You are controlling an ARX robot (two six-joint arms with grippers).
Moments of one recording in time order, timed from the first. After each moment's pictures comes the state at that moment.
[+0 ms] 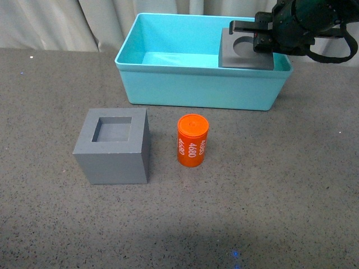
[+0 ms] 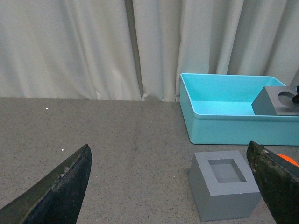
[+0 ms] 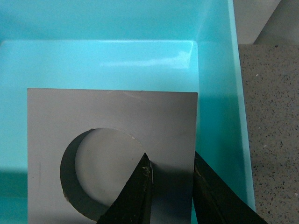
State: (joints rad) left arm 0.00 0.00 0.02 0.00 0.00 0.00; right arm 0.26 2.19 1.45 0.06 0.11 0.19
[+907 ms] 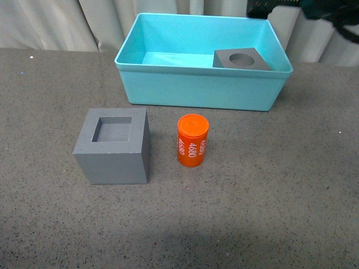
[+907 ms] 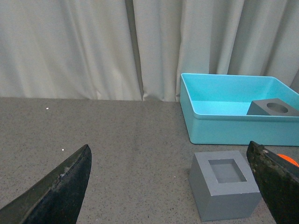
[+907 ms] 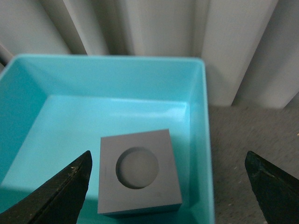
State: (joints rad) left arm 0.00 0.00 0.02 0.00 0.00 0.00; right arm 0.25 1.96 1.18 0.37 0.10 0.12
